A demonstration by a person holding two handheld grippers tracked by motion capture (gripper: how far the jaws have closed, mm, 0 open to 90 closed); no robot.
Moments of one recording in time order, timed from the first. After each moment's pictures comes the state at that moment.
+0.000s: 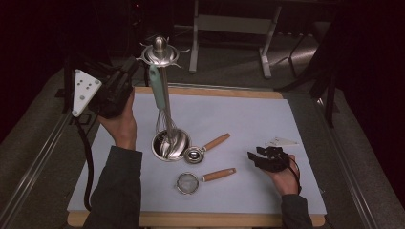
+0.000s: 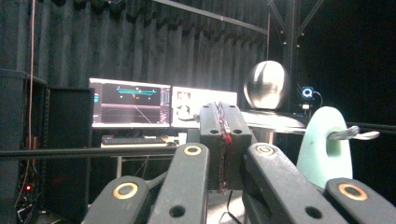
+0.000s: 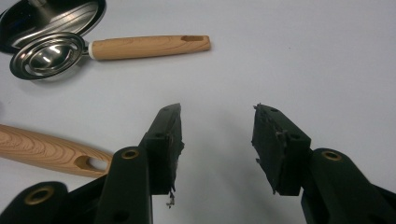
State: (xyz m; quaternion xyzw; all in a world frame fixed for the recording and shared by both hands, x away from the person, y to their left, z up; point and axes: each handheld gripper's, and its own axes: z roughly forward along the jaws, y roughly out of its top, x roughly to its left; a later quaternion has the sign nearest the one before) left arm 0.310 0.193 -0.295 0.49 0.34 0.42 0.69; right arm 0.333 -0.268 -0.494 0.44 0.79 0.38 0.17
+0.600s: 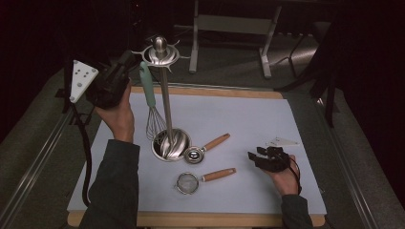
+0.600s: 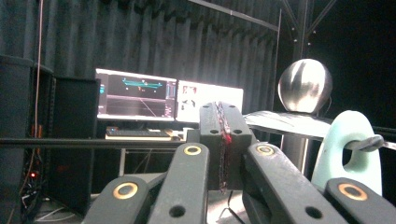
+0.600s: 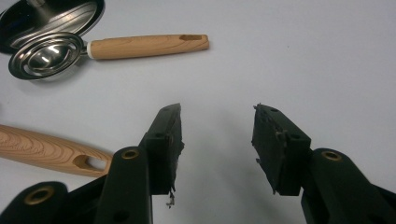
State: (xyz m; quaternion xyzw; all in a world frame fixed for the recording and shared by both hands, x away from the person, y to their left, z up) left arm 0.331 0.203 -0.291 0.49 0.37 0.41 0.68; right arm 0.333 -0.270 -0.494 0.44 0.79 0.39 0.17
